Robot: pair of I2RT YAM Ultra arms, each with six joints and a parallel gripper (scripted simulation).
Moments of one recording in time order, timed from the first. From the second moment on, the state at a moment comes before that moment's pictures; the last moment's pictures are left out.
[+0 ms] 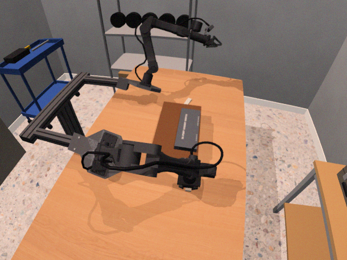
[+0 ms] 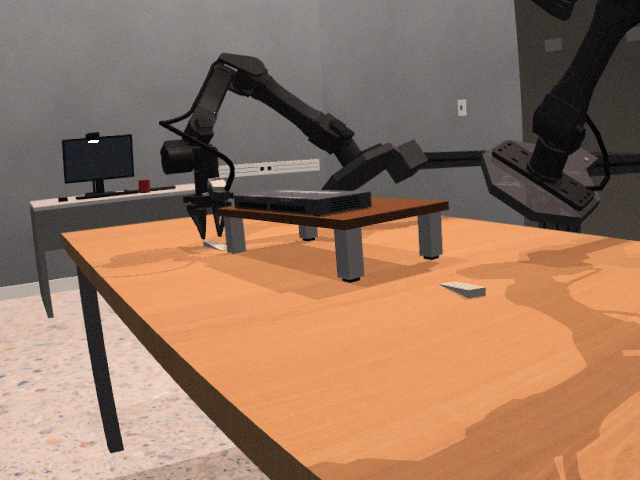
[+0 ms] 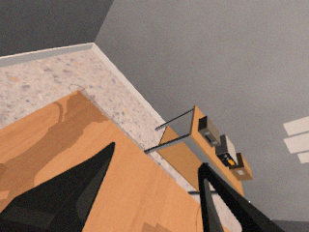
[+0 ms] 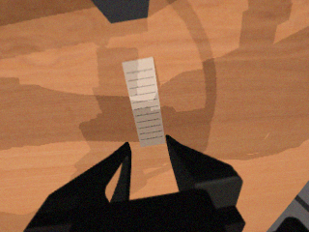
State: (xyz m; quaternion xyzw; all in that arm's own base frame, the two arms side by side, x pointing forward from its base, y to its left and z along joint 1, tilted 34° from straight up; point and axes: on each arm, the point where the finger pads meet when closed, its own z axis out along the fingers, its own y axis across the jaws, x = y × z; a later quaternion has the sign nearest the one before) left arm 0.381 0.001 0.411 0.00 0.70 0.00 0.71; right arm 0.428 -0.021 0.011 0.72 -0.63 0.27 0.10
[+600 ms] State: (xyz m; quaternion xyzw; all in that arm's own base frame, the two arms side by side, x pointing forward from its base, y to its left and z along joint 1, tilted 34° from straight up) left arm 0.381 0.001 0.411 0.00 0.70 0.00 0.71; right arm 0.421 0.006 0.054 0.73 -0.62 0.28 0.08
